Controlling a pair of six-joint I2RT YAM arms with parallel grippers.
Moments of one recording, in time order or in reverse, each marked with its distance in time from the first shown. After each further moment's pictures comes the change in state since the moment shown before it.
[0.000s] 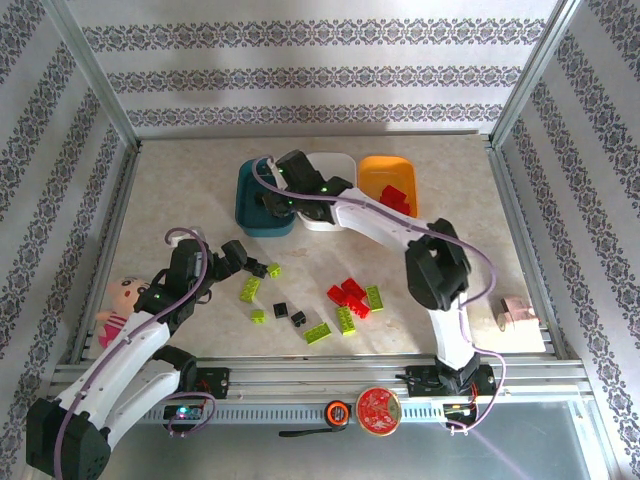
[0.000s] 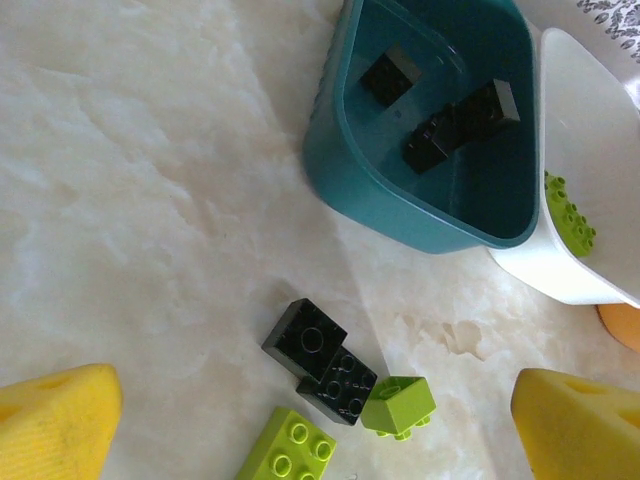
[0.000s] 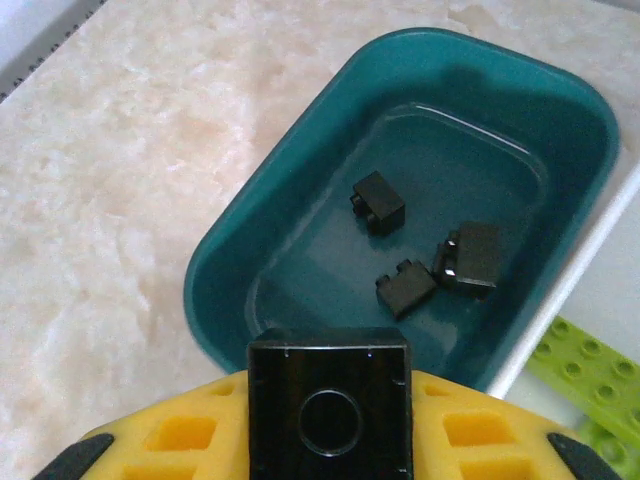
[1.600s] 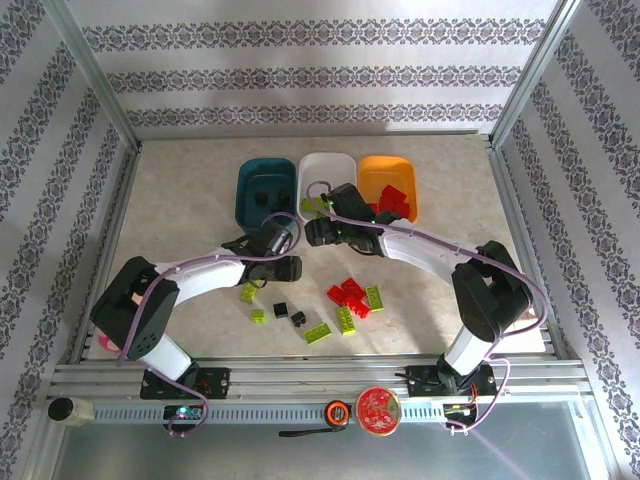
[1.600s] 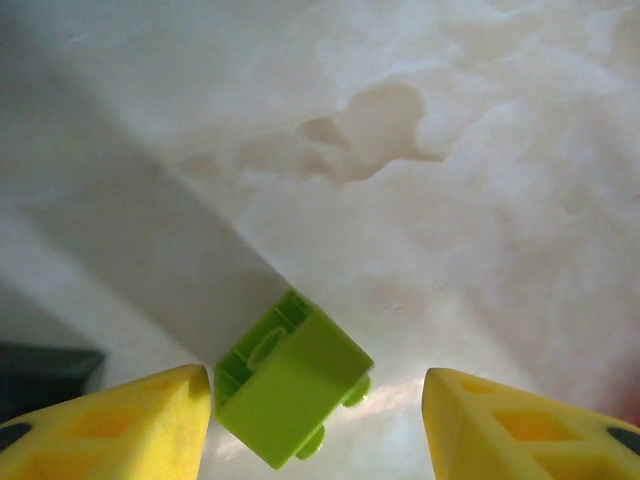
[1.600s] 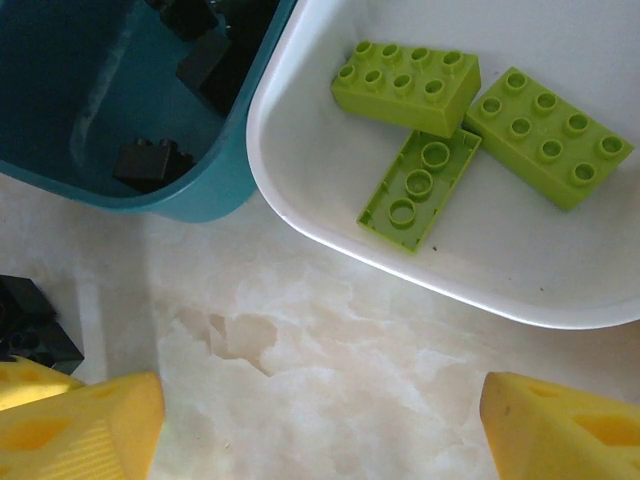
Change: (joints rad) left arm -0.297 0.803 0.335 0.091 0.156 0.209; right arm -0.090 -0.401 -0.655 0.152 0.033 0.153
